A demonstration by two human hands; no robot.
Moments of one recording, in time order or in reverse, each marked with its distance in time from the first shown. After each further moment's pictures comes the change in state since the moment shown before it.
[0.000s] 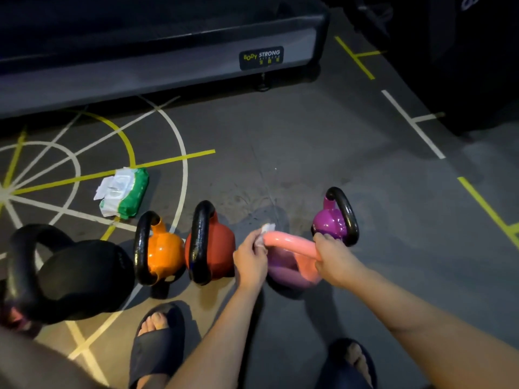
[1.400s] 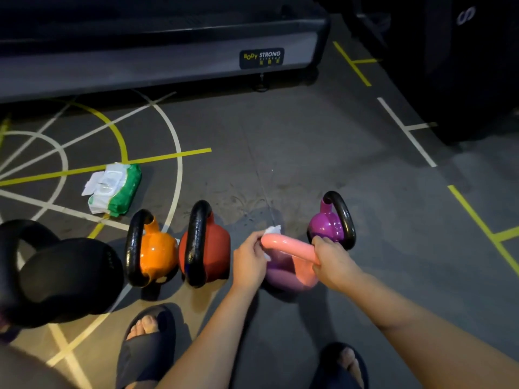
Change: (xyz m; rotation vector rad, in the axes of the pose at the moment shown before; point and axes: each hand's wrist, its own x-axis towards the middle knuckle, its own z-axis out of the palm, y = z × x) left_hand 0.009 0.003 -0.003 -0.061 -0.026 0.055; right_hand -0.001 -0.003 -0.002 -0.014 0.023 0.028
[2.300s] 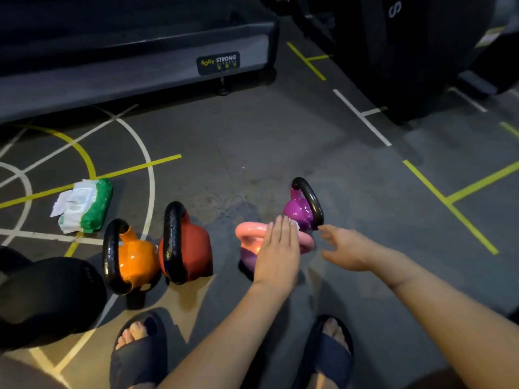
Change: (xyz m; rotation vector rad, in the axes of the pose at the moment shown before) left_hand -0.053 0.041 0.055 0.929 -0.300 0.771; right_hand -0.061 0.061 -0.029 0.222 -0.112 0.123
